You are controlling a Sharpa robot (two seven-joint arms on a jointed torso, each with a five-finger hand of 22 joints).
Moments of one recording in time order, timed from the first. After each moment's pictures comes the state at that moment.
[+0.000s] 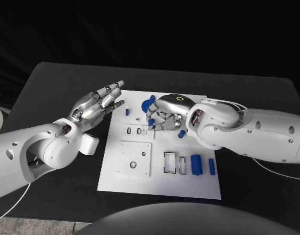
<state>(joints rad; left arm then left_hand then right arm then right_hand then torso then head) 1.16 -0.97 -0.14 1.70 -0.10 -0.14 0.50 1.36 0.27 -0.22 0.28 0.48 0.29 0.10 0.03 0.04 0.03 0.06 0.00 0.01 0.00 0.17 0.00 0.00 0.16 0.03 0.29 0.02 0.01 1.20 -0.77 -0.12 1.69 -1.59 -0.29 -0.16 1.37 -0.06 0.13 0.20 0.30 0.97 0.07 0.33 0.43 1.47 -0.01 1.57 1.31 1.47 -0.08 1.42 1.31 0.06 1.42 0.04 1.22 1.31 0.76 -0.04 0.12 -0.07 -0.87</state>
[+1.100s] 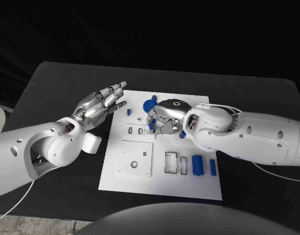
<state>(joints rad) 1.16 -0.96 -0.14 1.68 -0.08 -0.14 0.48 1.37 0.28 -0.21 0.28 0.48 0.30 0.11 0.03 0.04 0.03 0.07 0.00 0.01 0.00 0.17 0.00 0.00 0.16 0.03 0.29 0.02 0.01 1.17 -0.72 -0.12 1.63 -1.65 -0.25 -0.18 1.35 -0.07 0.12 0.19 0.26 0.94 0.08 0.28 0.43 1.47 -0.01 1.57 1.31 1.47 -0.08 1.40 1.31 0.08 1.41 0.04 1.19 1.31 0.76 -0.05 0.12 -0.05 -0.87</state>
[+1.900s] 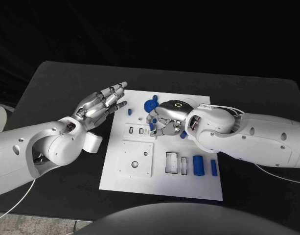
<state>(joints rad) 1.16 -0.96 -0.14 1.68 -0.08 -0.13 0.48 1.37 0.28 -0.21 0.28 0.48 0.29 0.11 0.03 0.04 0.03 0.07 0.00 0.01 0.00 0.17 0.00 0.00 0.16 0.03 0.29 0.02 0.01 1.17 -0.74 -0.12 1.64 -1.66 -0.25 -0.17 1.30 -0.10 0.08 0.20 0.16 0.82 0.08 0.18 0.38 1.47 -0.02 1.57 1.31 1.47 -0.08 1.41 1.31 0.08 1.41 0.04 1.18 1.31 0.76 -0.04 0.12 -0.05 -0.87</state>
